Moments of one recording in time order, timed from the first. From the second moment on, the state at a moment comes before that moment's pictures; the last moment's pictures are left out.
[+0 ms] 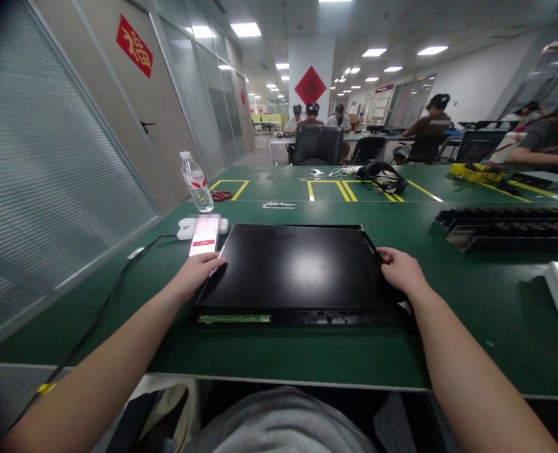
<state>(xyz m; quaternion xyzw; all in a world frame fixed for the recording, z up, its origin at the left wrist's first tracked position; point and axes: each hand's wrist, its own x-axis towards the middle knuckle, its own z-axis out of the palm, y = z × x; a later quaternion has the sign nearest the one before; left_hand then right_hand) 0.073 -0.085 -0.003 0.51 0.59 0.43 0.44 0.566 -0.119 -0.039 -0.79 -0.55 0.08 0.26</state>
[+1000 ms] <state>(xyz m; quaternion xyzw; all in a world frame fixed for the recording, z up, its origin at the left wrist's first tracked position) 0.076 -0.091 0.015 0.56 0.65 0.39 0.33 0.542 -0.127 -0.026 -0.78 -0.55 0.10 0.29</state>
